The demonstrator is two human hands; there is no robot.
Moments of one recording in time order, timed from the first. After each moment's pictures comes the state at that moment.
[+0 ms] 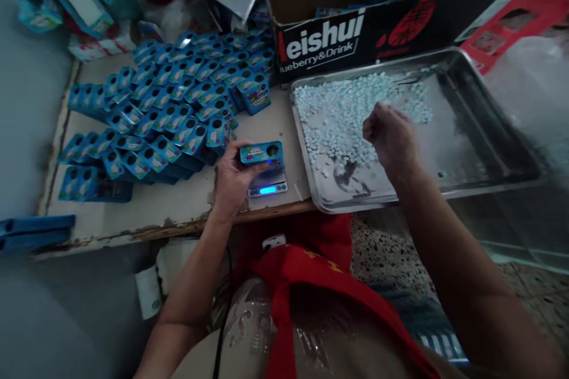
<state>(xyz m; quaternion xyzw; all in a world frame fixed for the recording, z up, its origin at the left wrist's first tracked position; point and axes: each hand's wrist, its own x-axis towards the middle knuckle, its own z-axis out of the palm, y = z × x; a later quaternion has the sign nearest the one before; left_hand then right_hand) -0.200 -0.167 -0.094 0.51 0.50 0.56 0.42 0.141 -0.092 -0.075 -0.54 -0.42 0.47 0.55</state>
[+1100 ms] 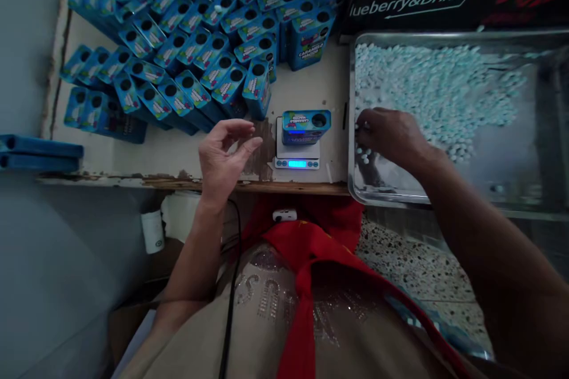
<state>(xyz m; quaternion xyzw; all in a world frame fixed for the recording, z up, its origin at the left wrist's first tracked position) -0.259 -0.231 -0.093 0.52 0.59 0.55 0.27 0.082 -0.093 -0.079 -0.53 -0.84 0.11 -0.07</state>
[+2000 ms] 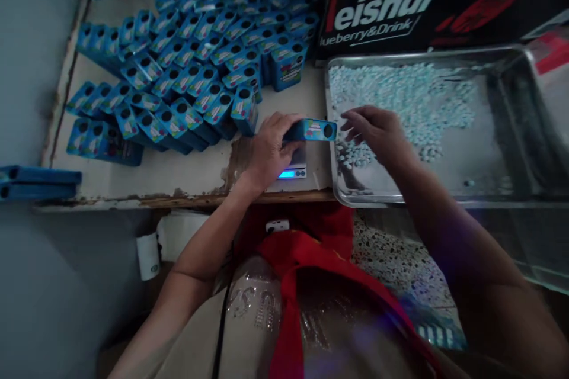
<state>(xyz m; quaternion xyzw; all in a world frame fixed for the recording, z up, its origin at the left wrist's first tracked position) -0.188 -0.158 -0.091 0.72 0.48 0.45 0.21 0.078 -0.103 -0.072 -0.57 -0.60 0.46 0.33</state>
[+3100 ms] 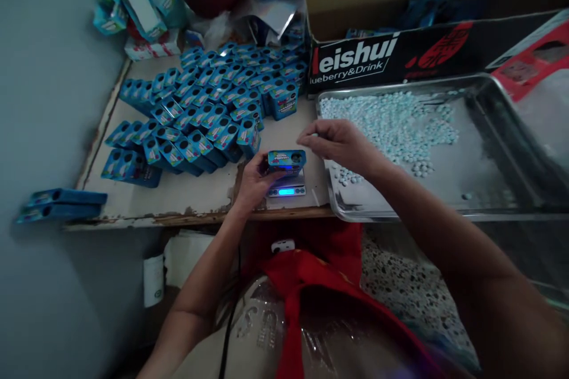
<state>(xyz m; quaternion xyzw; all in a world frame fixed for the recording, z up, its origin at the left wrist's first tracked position) -0.217 -0.180 -0.119 0.51 0.49 0.54 0.45 0.022 -0.103 -0.014 -0.34 -0.71 0.54 0.30</state>
